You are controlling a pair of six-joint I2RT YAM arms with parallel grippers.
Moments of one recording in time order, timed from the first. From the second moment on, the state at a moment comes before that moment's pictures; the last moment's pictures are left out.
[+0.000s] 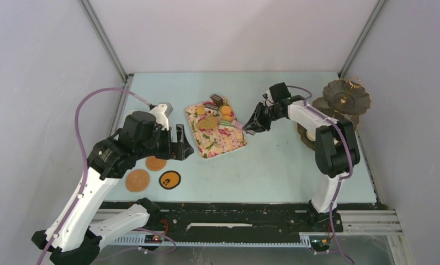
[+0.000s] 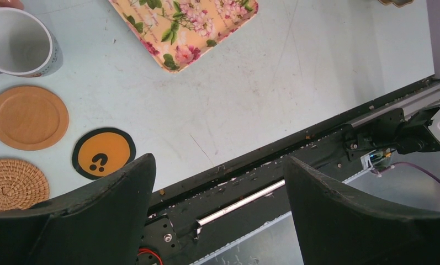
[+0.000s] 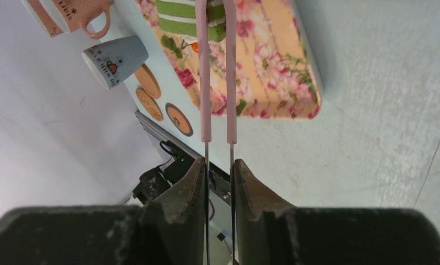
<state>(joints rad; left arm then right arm) -0.58 0.89 1.29 -1.11 0.05 -0.44 0.32 1.90 1.36 -0.55 -0.69 0.78</state>
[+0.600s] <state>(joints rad) -0.61 0.85 1.31 -1.08 0.10 -0.45 0.20 1.00 1.16 -1.00 -0.47 0.73</state>
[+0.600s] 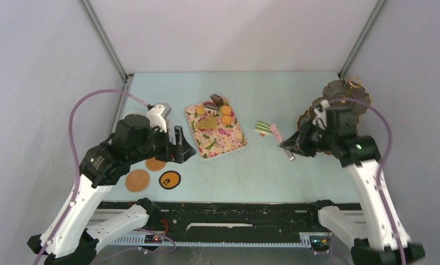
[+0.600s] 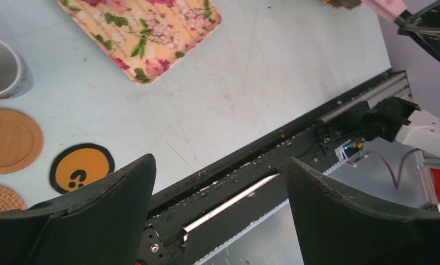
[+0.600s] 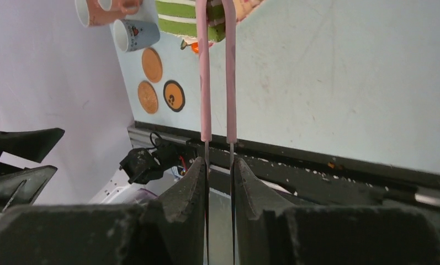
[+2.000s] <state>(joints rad) -1.04 0.80 1.41 -1.18 -0.34 -0.28 -0.92 0.99 1.15 -1.25 -0.62 0.68</state>
